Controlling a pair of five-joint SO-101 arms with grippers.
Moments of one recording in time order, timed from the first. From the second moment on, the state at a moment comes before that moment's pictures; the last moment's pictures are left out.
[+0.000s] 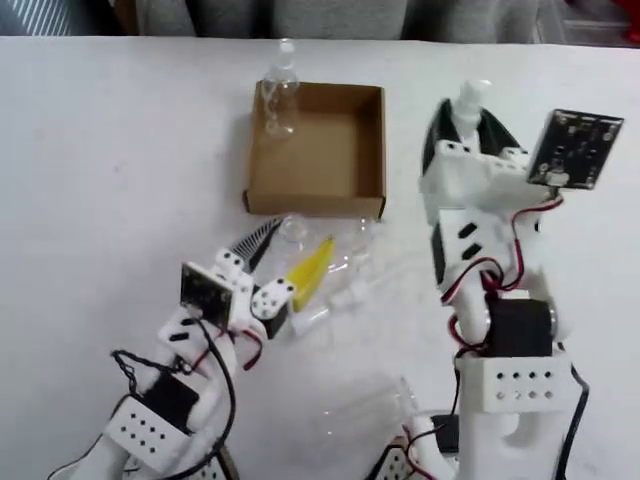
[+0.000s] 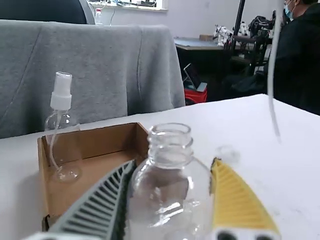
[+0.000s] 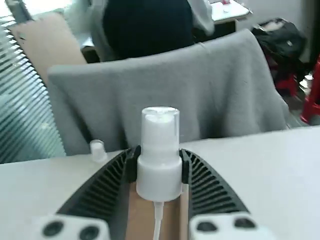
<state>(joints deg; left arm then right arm) 25.8 -84.3 96.8 0.7 5.9 -7.6 -53.3 32.2 34.6 -9.4</state>
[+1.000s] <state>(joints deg) 26.1 -95.9 97.6 12.8 5.9 -36.0 -51.0 24.4 27.2 -9.7</state>
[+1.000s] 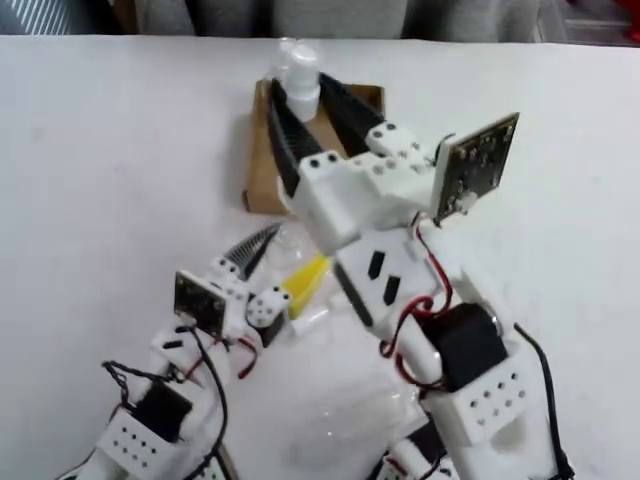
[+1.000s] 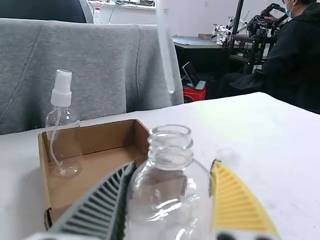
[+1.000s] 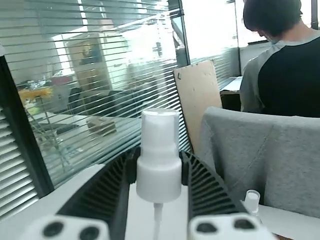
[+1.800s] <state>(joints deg) 26.1 -95.9 97.6 12.8 5.9 -36.3 -57.5 34.2 21.3 -9.7</state>
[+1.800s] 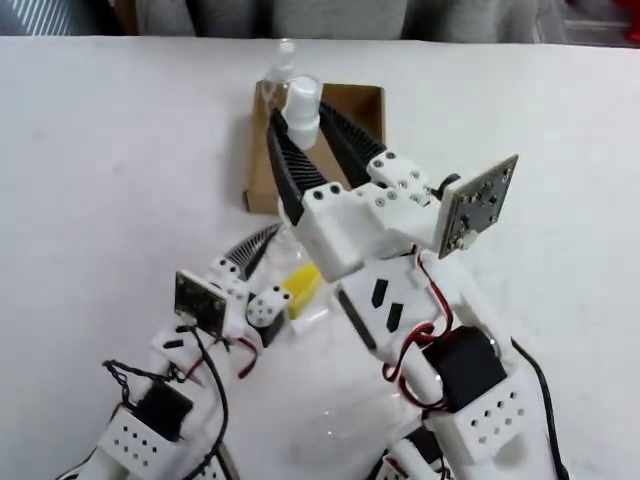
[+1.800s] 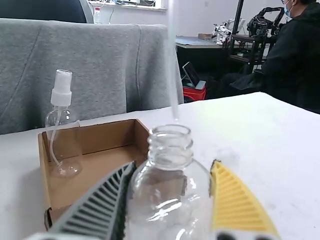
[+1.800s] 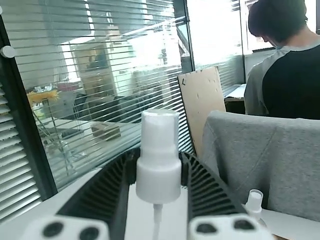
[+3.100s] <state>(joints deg) 26.1 -95.9 97.6 12.8 5.9 -36.2 -66.6 59.1 17.9 -9.7</state>
